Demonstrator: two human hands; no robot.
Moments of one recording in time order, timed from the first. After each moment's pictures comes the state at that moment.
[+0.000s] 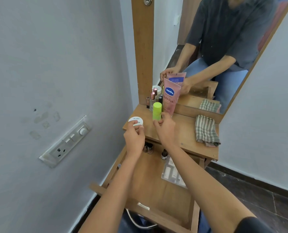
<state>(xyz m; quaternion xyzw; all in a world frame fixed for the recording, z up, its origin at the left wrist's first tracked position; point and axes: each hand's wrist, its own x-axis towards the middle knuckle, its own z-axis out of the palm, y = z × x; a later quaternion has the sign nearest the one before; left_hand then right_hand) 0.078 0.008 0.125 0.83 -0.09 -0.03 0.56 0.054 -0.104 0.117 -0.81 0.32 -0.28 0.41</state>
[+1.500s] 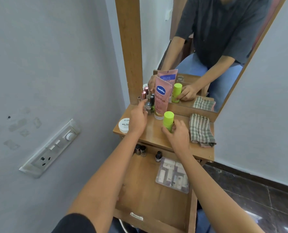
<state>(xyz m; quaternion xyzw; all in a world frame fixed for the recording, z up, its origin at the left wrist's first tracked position) 0.138 -0.067 0.130 0.85 -0.28 0.00 0.45 0.009 -0.160 0.086 -0.85 0.34 -0.28 0.30</state>
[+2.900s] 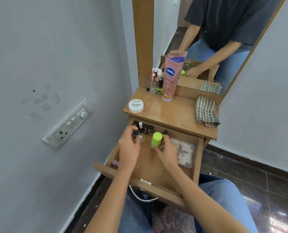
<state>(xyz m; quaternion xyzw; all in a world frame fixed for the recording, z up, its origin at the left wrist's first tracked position) 0.023 0.076 0.084 0.84 -0.18 0.00 0.51 -0.051 -0.045 0.021 -0.83 0.30 -0.17 0.43</state>
